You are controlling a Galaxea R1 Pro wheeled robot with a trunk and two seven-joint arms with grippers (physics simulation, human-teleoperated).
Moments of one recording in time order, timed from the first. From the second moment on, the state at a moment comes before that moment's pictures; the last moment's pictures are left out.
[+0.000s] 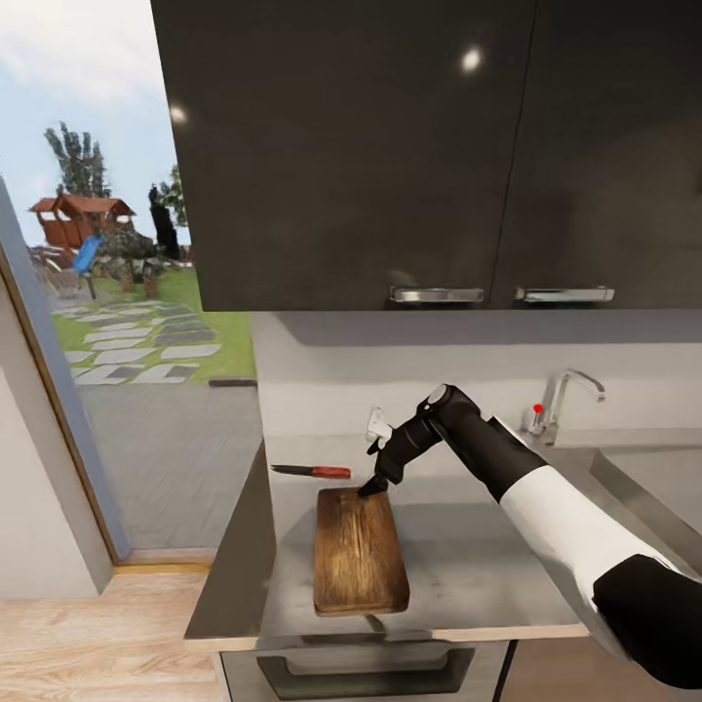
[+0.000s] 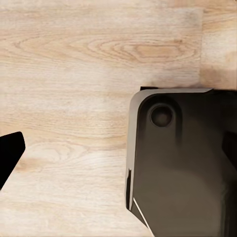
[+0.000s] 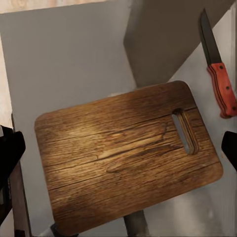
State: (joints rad) left arm 0.01 0.08 0.00 0.07 0.05 -0.43 0.01; right arm -1.06 -0.04 0.54 -0.87 0.40 0.57 1.27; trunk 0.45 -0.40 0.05
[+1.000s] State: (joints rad) left arm 0.02 0.08 0.00 0.07 0.05 -0.42 0.01; right arm -1.06 -0.04 0.54 -0.83 0.40 0.56 1.27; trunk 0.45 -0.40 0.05
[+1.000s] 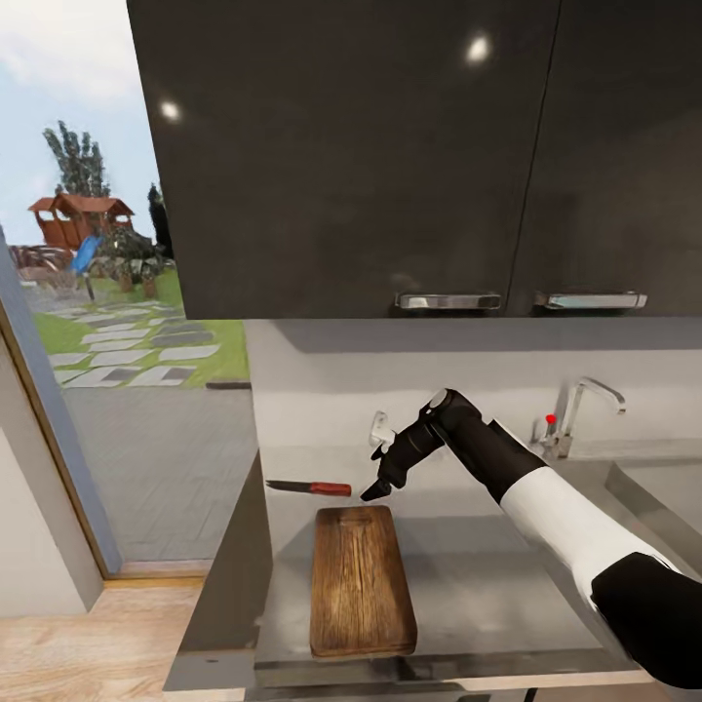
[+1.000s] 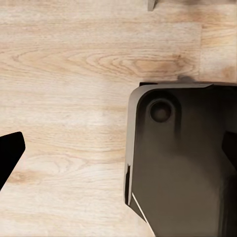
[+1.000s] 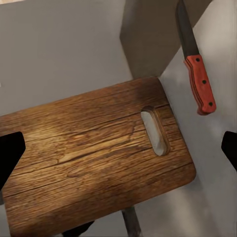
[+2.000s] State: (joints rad) left arm 0.02 0.08 0.00 0.07 0.05 -0.41 0.01; right arm -1.06 -0.04 0.54 -0.80 0.40 0.51 1.27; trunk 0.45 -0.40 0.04
